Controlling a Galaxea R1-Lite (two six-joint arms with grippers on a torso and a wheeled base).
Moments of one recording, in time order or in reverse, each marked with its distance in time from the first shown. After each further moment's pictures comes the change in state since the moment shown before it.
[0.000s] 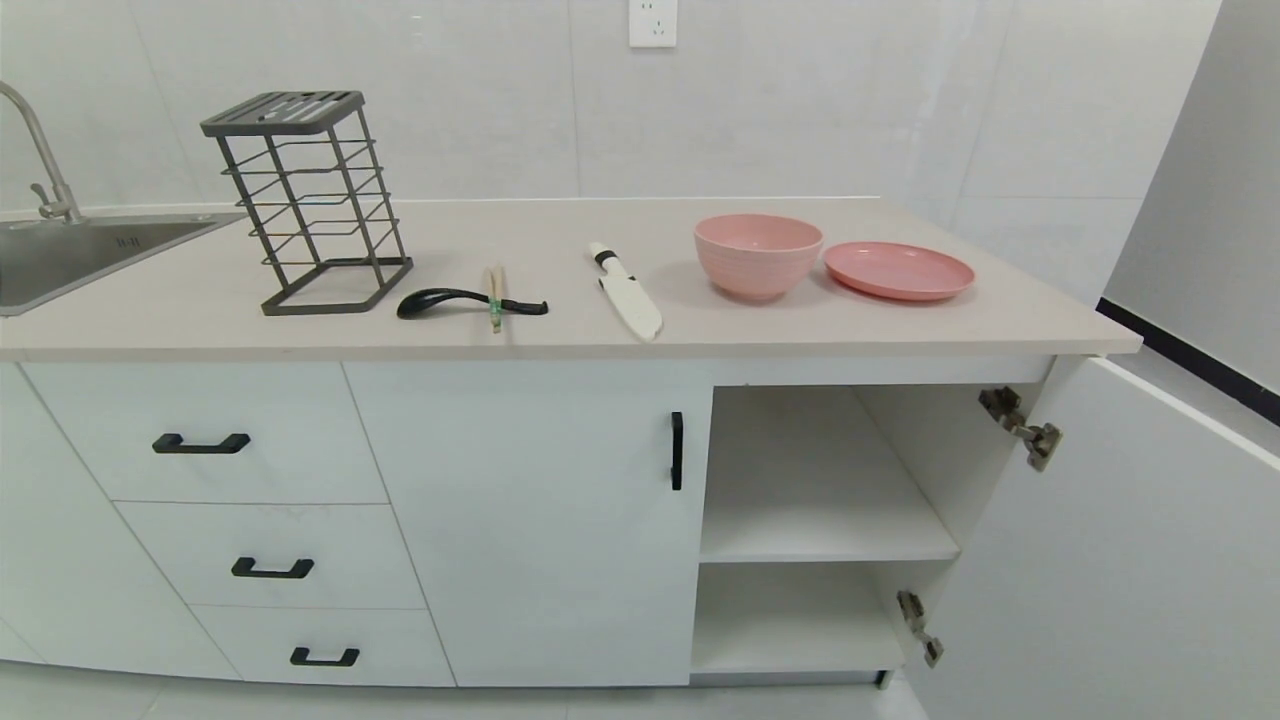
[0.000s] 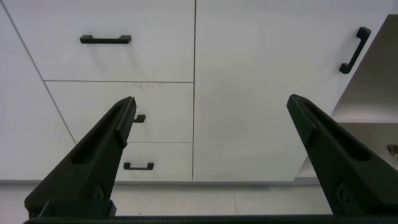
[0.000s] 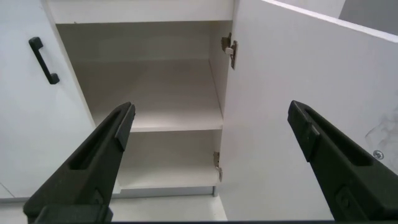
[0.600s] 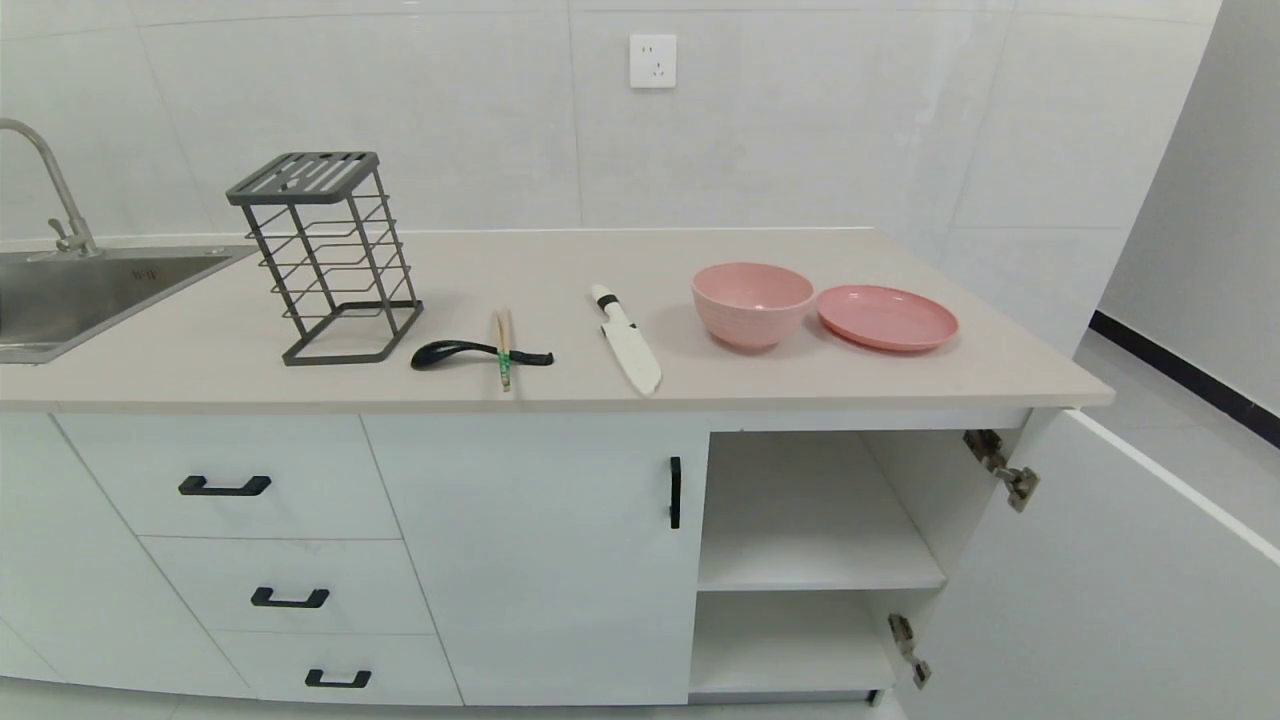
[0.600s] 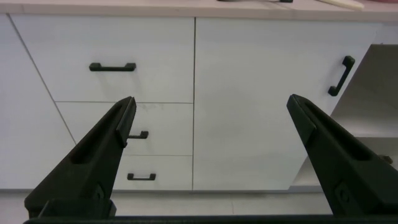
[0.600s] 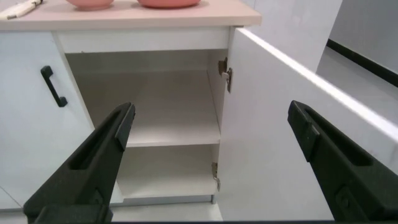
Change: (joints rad) left arm 0.000 0.000 0.000 0.000 0.000 0.000; right arm 0.000 0.000 0.000 0.001 -0.008 0.000
